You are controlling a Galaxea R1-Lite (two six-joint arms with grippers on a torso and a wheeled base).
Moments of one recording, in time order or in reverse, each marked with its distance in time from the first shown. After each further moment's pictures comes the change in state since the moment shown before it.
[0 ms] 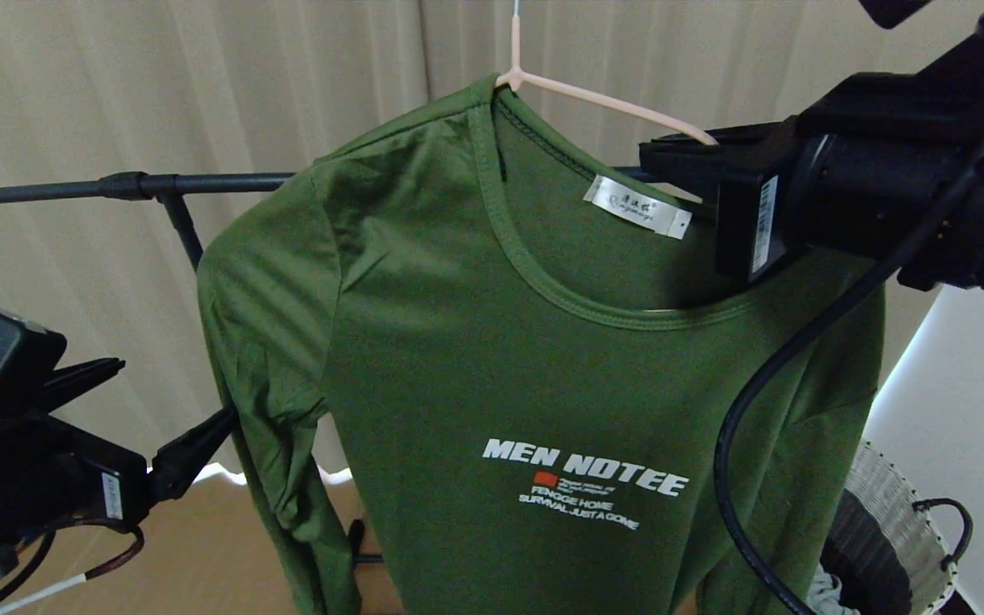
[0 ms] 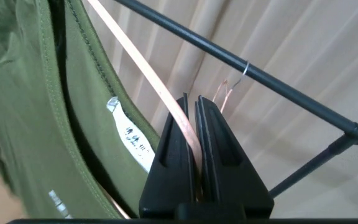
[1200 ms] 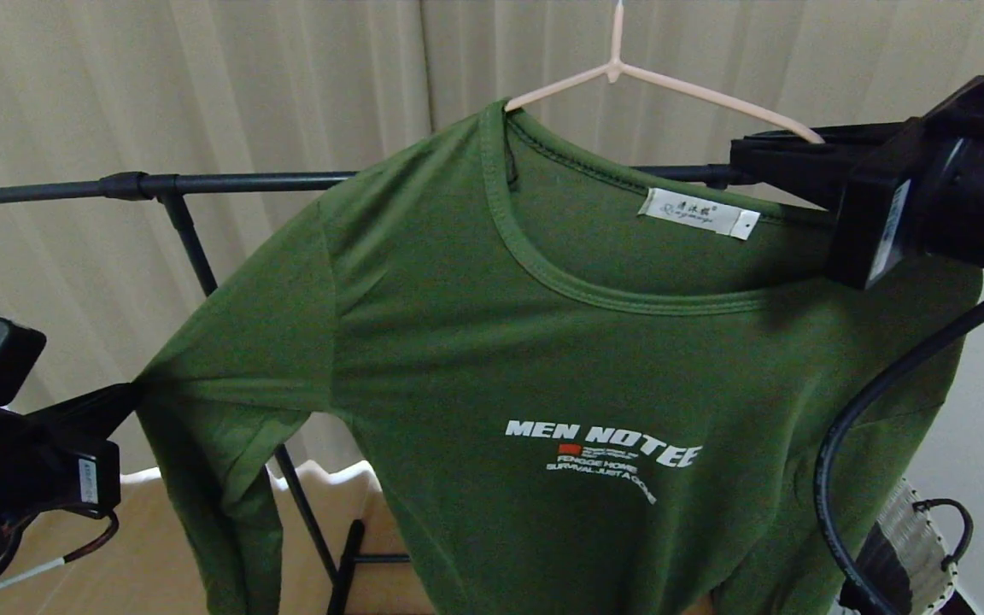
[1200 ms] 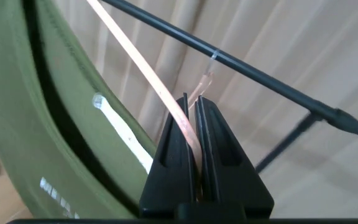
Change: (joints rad) left arm 0.193 0.028 0.014 -0.004 -0.040 0.007; right arm -0.074 -0.127 0.098 0.014 -0.007 -0.003
